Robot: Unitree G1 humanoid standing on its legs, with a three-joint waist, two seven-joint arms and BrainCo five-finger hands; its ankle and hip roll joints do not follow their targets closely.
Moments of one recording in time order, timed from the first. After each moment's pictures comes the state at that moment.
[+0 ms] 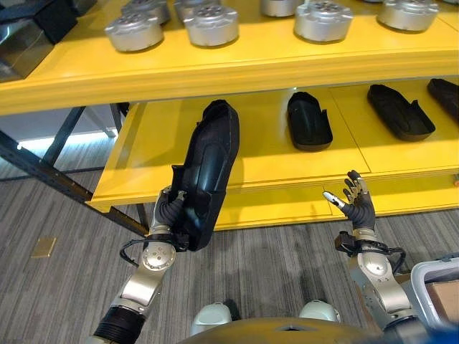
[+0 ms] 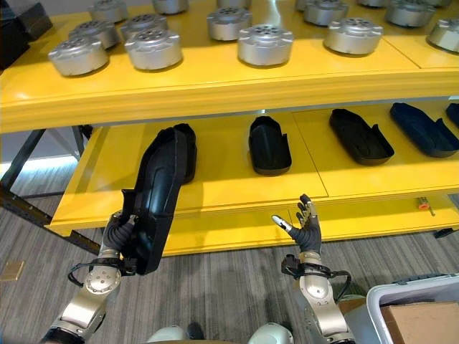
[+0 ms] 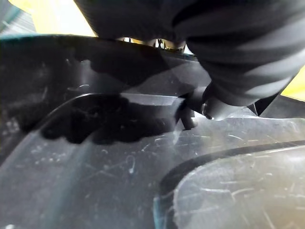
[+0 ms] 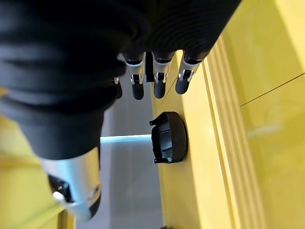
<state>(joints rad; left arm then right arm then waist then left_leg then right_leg) 0.12 0.44 -0.23 0.09 -0.10 -0.02 0.44 0.17 -0.32 0.17 0.08 0.38 -0.25 -0.40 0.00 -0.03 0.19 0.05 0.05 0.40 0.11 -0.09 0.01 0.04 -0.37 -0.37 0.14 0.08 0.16</state>
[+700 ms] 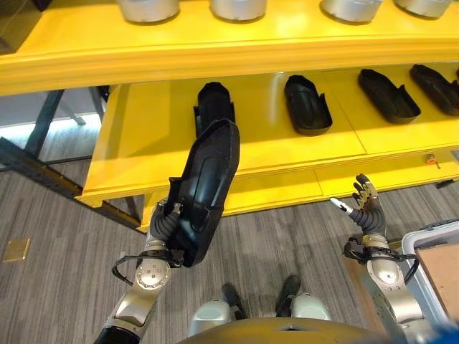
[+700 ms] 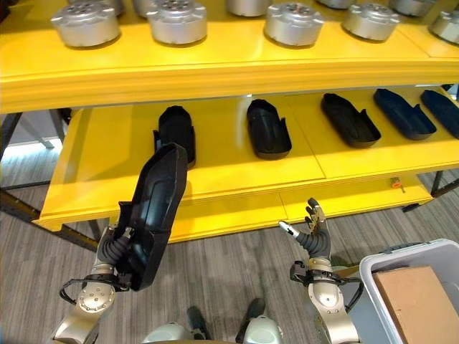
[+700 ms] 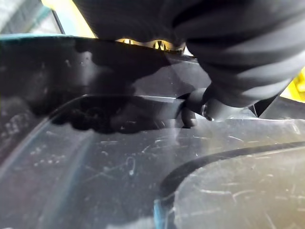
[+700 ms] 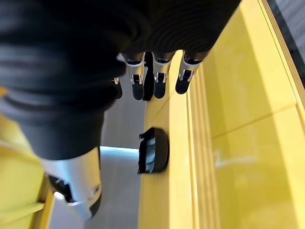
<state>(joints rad) 0.20 0.43 -0.23 0.06 -0.05 -0.07 0.44 0.20 -0.41 0.18 0.02 0.33 -0.25 -0.37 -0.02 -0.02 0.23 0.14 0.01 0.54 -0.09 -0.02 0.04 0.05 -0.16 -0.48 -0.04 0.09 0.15</state>
